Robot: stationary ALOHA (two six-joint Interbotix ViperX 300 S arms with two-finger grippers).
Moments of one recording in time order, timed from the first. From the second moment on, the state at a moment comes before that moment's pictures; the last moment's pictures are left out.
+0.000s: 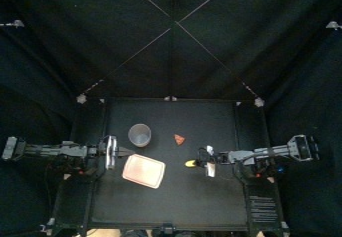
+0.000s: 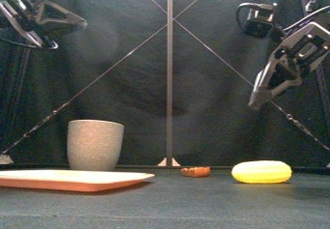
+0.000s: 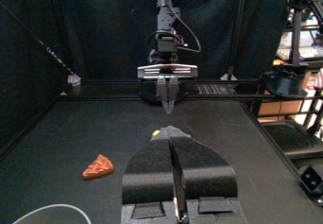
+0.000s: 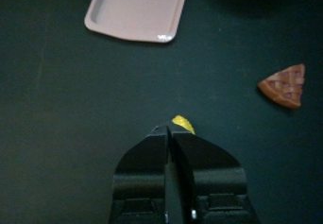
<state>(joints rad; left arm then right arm) 0.02 -0.97 1.23 0.01 -0.28 0.00 0.00 -0.41 0.99 0.00 0.12 0.06</state>
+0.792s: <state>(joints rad) 0.02 -1.01 1.23 0.01 -0.25 0.00 0.00 -0.17 0.98 0.07 0.13 0.07</state>
